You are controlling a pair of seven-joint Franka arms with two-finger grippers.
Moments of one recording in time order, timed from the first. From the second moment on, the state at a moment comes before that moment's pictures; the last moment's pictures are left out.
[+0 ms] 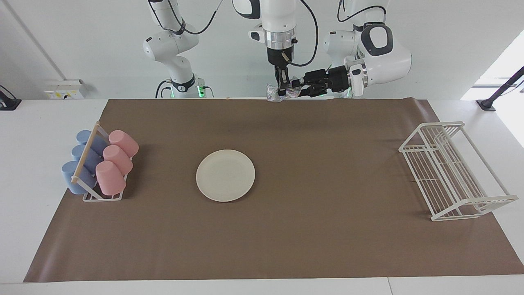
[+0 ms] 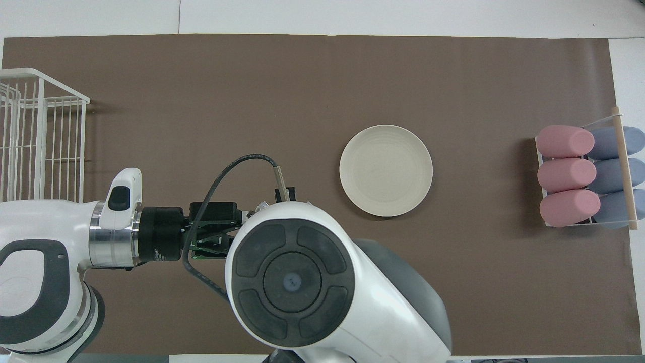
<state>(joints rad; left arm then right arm) -0.18 -0.33 -0.11 -2.35 -1.39 1.86 -0.03 0.62 0.13 0.17 -1.49 0.00 1.74 2.26</state>
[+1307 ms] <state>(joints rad) -0.16 -0.33 -0.09 -2.34 -1.39 1.84 -0.13 0.48 0.07 0.16 -1.53 -0.02 1.67 1.71</state>
